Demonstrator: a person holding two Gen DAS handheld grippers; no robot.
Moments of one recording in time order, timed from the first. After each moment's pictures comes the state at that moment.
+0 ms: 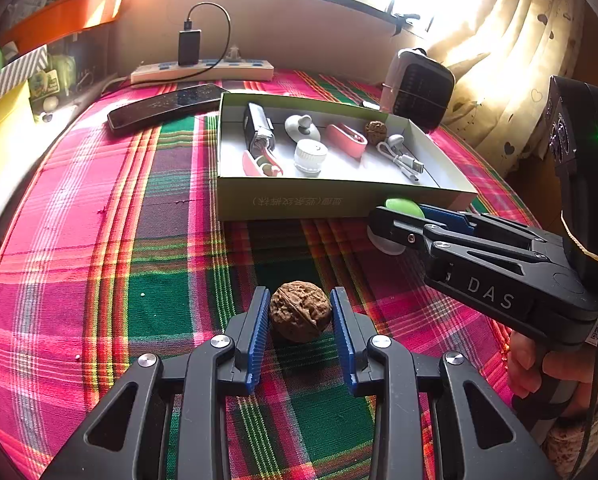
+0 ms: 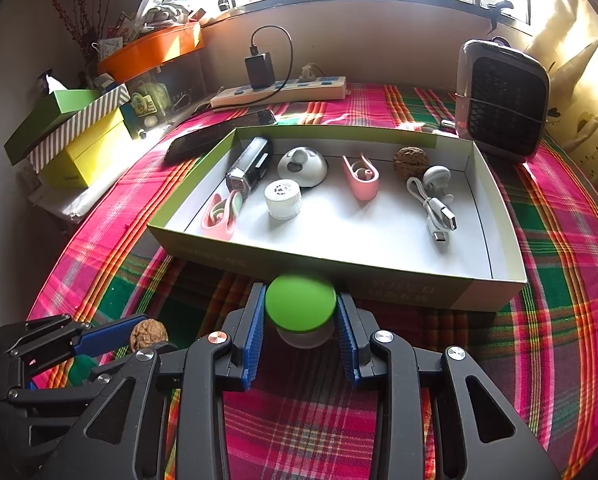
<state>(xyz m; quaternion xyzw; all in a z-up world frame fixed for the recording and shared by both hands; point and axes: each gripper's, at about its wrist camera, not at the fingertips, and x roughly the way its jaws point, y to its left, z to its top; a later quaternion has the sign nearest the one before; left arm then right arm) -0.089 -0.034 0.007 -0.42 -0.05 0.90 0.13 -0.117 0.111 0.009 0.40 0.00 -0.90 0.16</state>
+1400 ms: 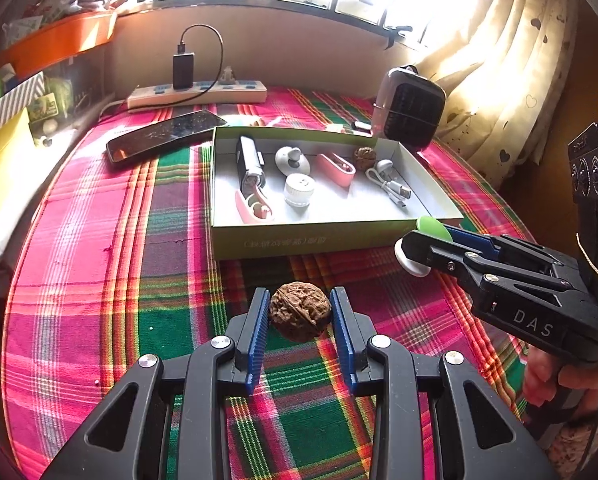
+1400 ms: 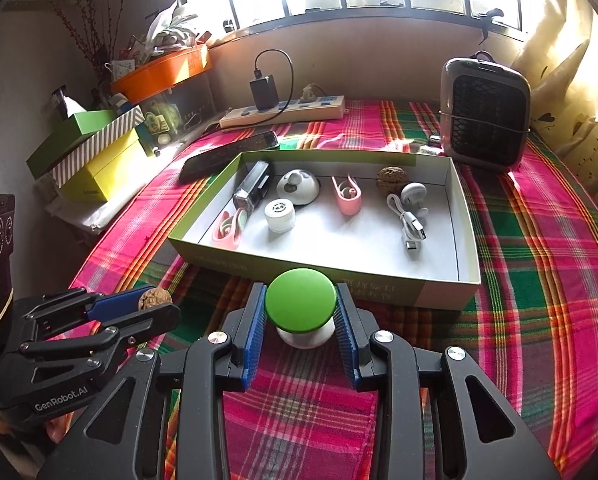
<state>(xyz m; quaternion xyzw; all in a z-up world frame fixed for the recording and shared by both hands) -0.094 -0.031 0.036 -0.41 -0.05 0.90 0.14 -0.101 0.137 0.037 0.38 -0.02 -0.91 0.18</state>
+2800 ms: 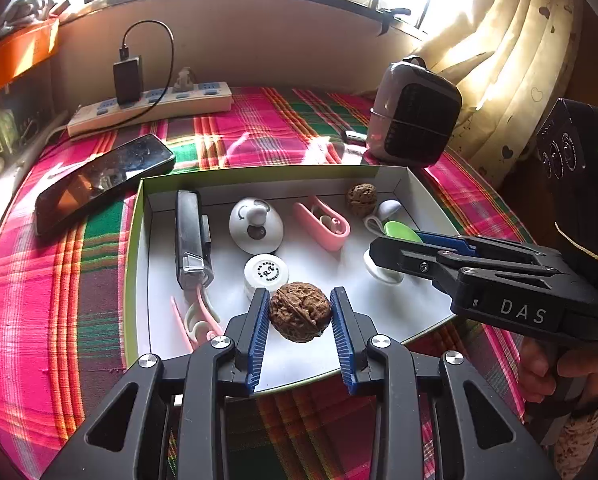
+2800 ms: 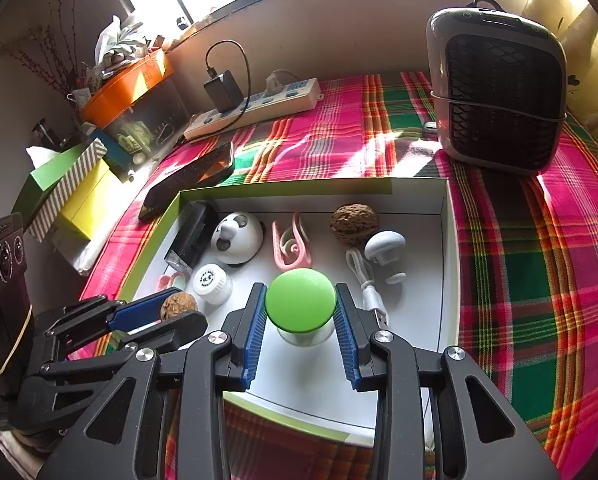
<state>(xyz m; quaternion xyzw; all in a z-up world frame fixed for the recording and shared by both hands) -0.192 0.011 0.030 -0.43 -0.03 0.89 0.16 -0.206 0.172 0.022 0.44 -0.07 -0.87 0.20</state>
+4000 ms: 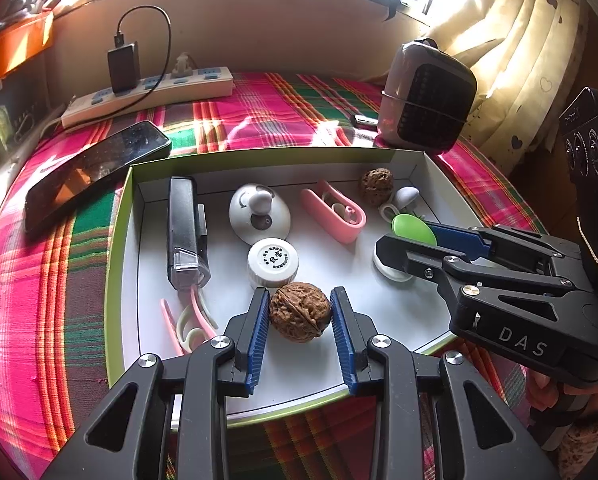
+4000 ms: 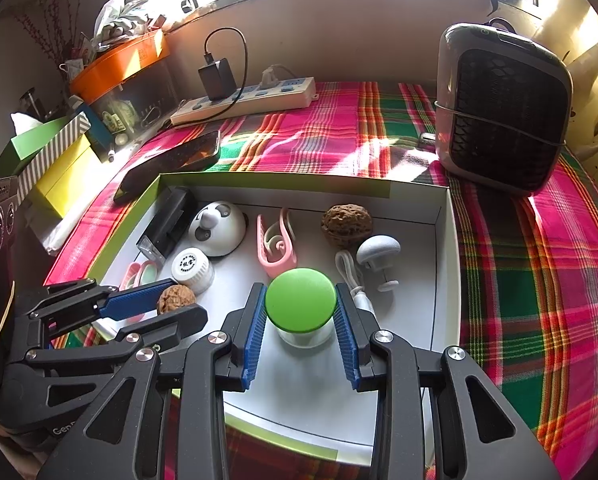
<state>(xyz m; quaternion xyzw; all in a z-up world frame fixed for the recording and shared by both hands) -0.206 0.016 0.015 -0.44 -0.02 0.88 0.16 -0.205 0.162 0.013 0.43 -0.01 -0.89 0.17</state>
